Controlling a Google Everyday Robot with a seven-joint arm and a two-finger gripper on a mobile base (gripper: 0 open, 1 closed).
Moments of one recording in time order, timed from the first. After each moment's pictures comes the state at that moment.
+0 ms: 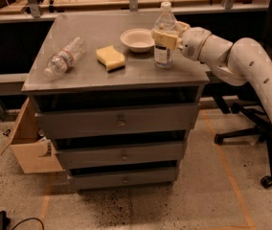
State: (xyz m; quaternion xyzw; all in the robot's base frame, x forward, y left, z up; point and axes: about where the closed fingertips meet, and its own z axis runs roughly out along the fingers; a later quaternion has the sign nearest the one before) arm 0.771 -0.097 0.951 -0.32 0.59 0.30 0.69
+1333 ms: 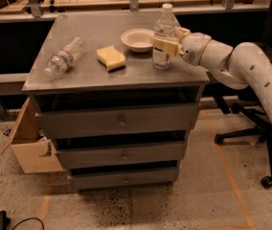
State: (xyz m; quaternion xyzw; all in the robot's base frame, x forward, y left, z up) arm 0.764 -0.098 0.938 -0.33 0.59 0.30 0.68
